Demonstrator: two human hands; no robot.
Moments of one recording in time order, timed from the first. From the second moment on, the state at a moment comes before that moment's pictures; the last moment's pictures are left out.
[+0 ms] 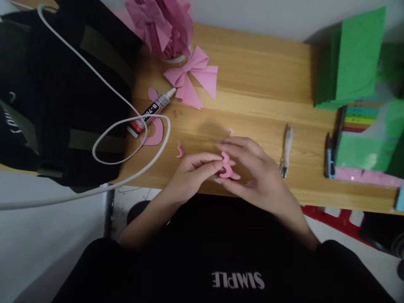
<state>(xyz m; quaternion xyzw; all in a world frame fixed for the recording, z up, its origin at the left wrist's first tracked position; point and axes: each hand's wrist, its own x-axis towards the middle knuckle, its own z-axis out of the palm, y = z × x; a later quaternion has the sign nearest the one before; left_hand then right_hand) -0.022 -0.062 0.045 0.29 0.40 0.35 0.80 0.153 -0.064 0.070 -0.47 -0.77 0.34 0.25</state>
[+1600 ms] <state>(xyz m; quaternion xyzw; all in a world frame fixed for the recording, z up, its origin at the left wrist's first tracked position) 0.005 -0.052 0.034 0.06 0.42 0.46 0.78 0.160 -0.061 0.059 -0.59 -0.58 0.45 0.34</state>
